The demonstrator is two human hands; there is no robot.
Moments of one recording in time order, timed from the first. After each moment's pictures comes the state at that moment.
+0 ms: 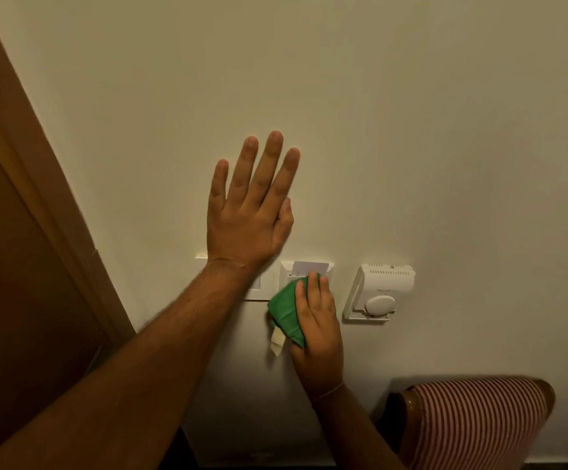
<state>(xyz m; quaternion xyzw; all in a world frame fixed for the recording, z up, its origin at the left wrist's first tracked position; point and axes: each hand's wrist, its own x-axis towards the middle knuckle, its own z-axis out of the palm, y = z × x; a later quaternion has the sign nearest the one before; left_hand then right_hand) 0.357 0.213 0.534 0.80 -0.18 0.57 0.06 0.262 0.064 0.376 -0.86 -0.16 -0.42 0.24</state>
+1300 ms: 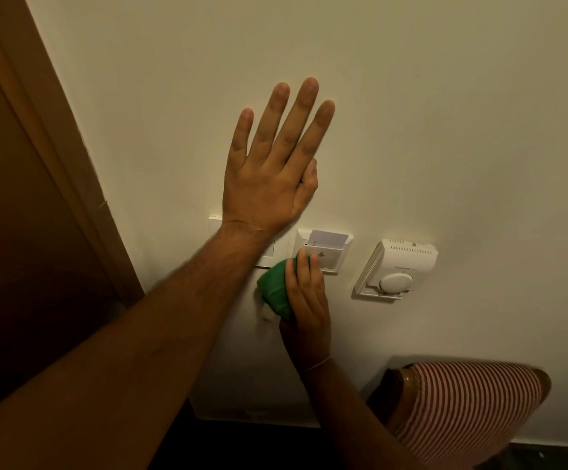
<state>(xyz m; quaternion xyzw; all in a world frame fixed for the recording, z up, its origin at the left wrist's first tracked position) 0.358 0.210 0.536 0.79 -0.17 0.58 0.06 0.270 0.090 0.359 -0.85 -0.20 -0.42 0.25</state>
